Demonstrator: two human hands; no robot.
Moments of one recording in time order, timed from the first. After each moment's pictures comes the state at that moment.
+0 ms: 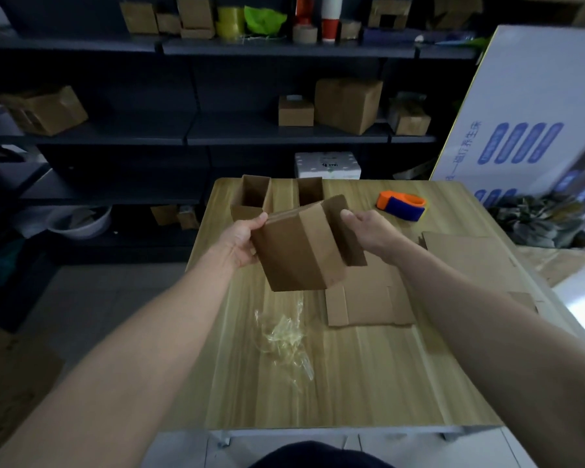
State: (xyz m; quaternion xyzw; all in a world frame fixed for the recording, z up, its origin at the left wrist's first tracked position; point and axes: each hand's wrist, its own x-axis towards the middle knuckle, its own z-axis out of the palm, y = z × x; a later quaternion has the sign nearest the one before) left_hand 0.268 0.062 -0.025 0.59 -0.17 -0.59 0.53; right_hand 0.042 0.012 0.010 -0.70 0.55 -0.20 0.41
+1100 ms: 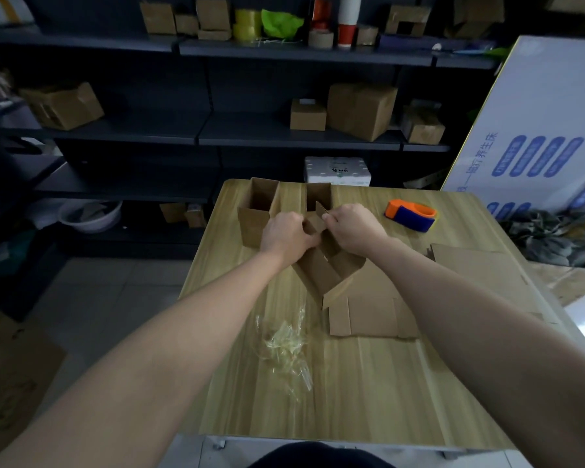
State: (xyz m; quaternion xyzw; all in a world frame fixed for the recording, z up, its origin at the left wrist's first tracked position) left_hand 0.215 0.045 -0.014 0.72 -0.61 -0.15 0.30; right_hand 0.085 -0.006 0.023 -0.85 0.50 -0.10 0.14
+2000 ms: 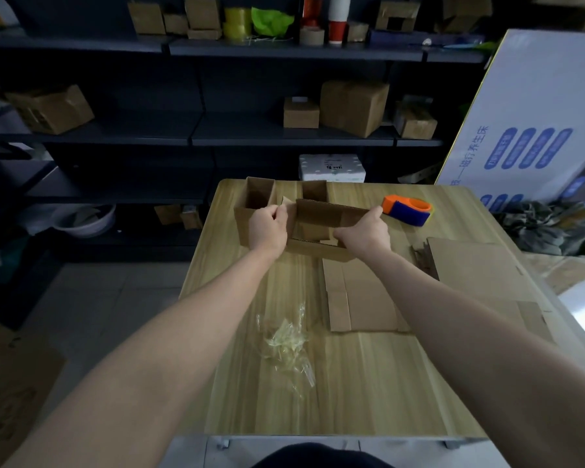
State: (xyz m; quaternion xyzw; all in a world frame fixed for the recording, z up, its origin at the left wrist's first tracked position) left_hand 0.228 0.044 -0.022 0.71 -0.44 -0.21 0.50; right_hand 0.072 -0.001 -0.007 -0.60 0.69 -0.25 0.32
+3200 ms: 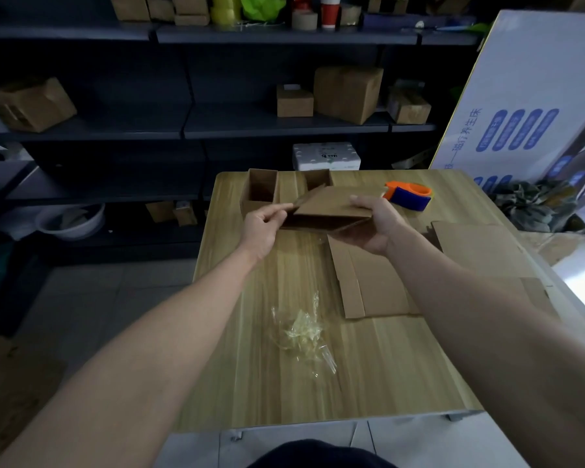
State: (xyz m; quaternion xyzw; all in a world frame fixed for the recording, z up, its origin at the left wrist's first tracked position) left_hand 0.289 0.054 -0.054 0.58 -0.49 -0.39 0.53; right_hand 0.082 0.013 0.007 -0.25 0.48 -0.38 0.75
